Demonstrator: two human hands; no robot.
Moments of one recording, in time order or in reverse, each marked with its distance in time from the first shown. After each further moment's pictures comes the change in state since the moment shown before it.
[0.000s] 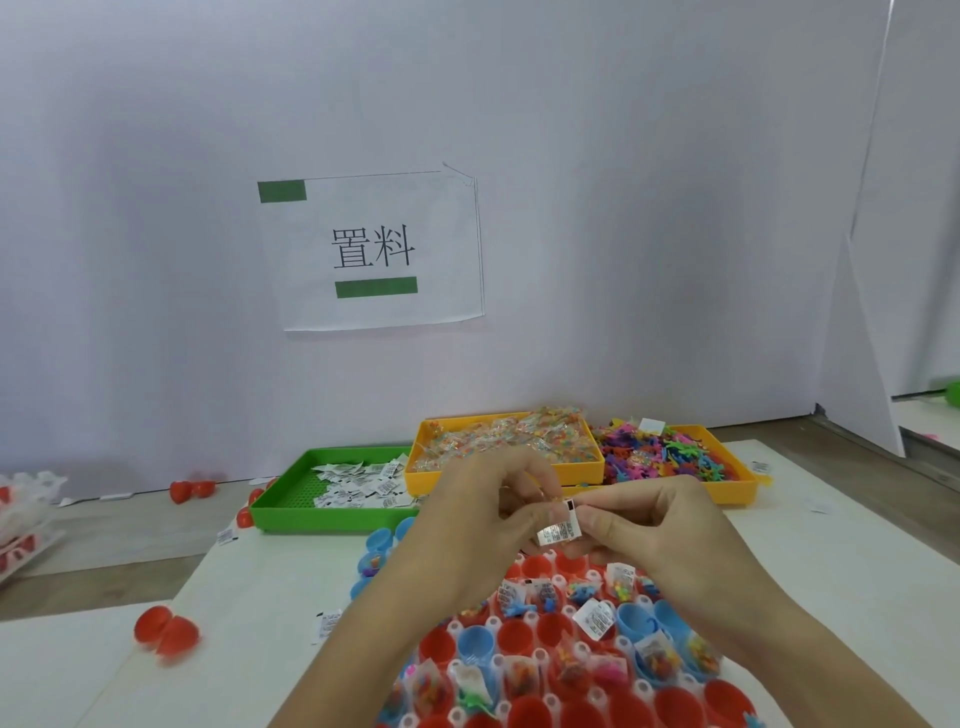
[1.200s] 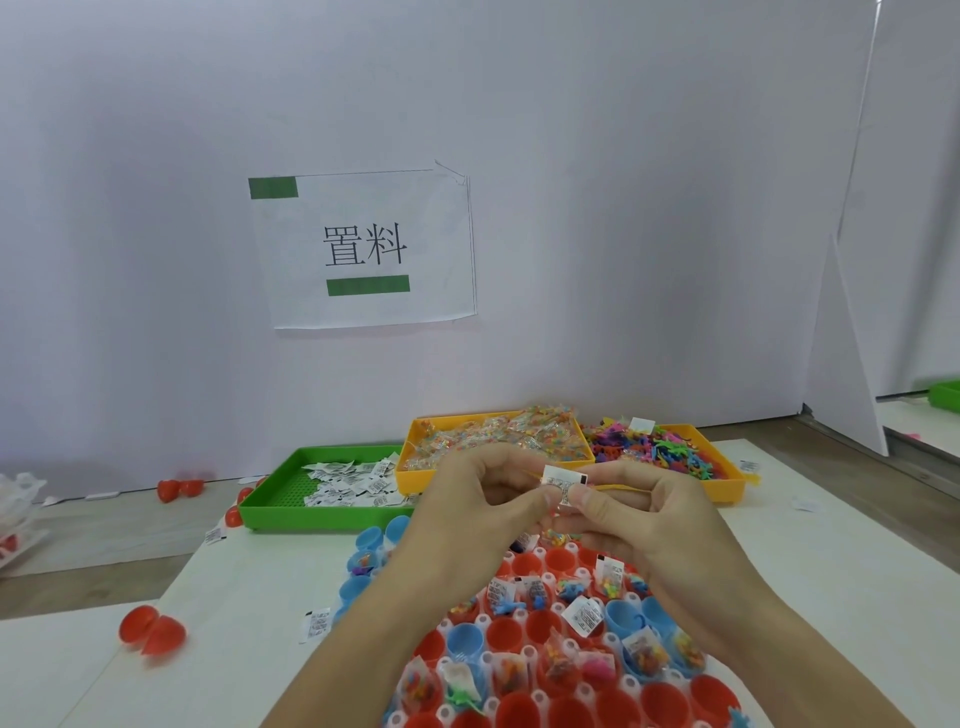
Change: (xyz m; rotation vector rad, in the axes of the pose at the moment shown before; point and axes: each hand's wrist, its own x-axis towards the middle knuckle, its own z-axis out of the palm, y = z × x) left_hand 0.002 -0.005 0.010 -0.348 0.059 -0.082; right_hand 0.002 0.000 0.003 0.192 0.062 0.014
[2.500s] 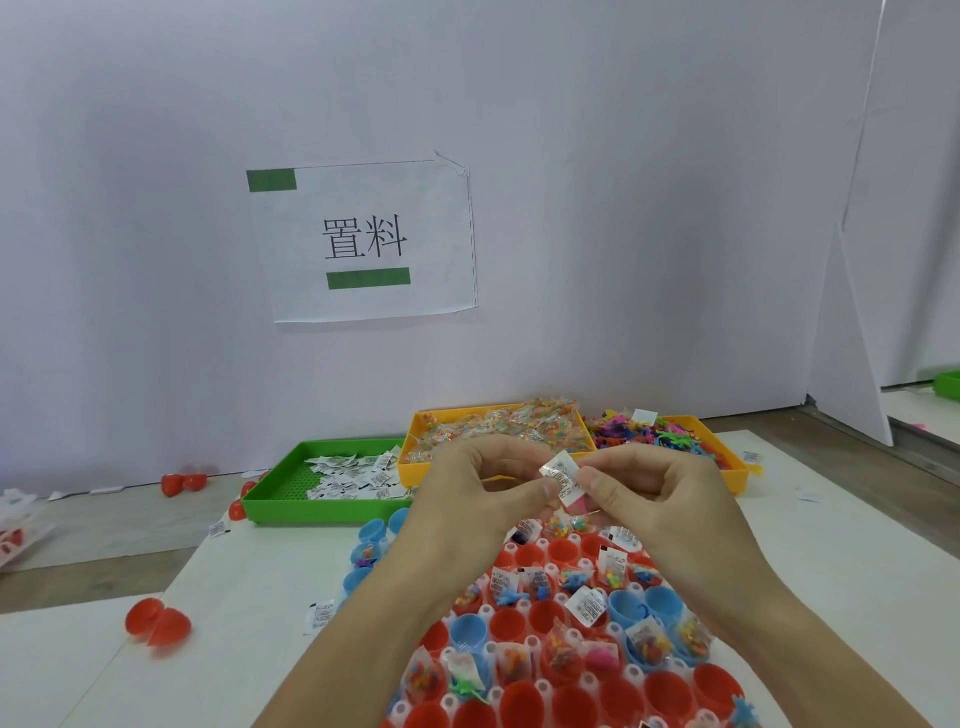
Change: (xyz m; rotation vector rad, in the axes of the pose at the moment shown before) left_hand -0.004 0.010 0.002 -0.070 0.056 -0.087; right_hand -0.001 0.001 -0.002 -0.204 0.075 -0.222
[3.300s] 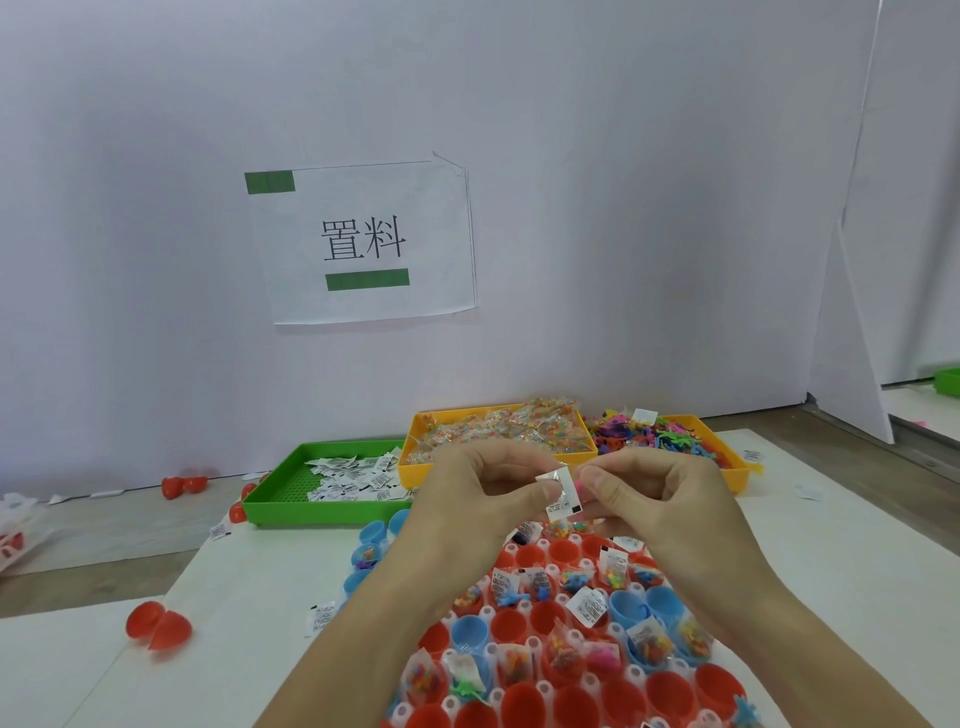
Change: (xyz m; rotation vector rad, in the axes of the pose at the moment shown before) left_hand 0.001 -0.002 -0.001 0.058 -0.006 0.006; right_hand 0.001 0.005 0.000 -0.008 0.043 0.002
